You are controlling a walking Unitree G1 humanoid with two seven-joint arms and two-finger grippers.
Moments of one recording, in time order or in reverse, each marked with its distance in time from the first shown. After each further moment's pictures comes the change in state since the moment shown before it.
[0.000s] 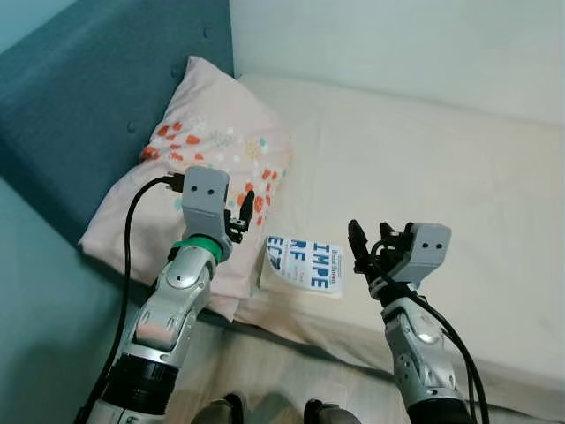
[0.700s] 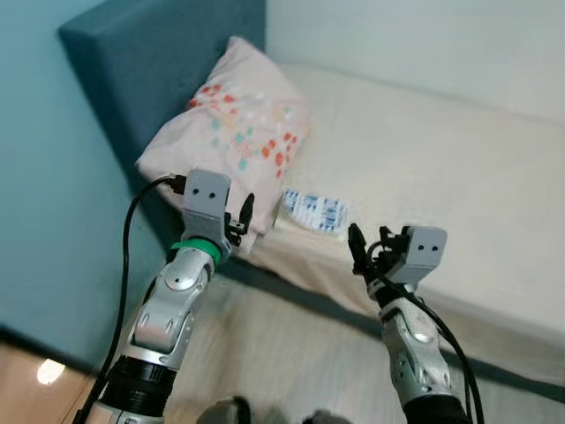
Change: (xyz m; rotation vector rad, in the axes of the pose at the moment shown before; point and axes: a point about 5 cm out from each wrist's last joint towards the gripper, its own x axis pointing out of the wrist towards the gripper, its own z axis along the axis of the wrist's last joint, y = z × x) left arm -0.001 0.002 -0.005 0.003 0.007 0.006; right arm 0.005 -0.001 -0.003 -0.013 0.005 -0.018
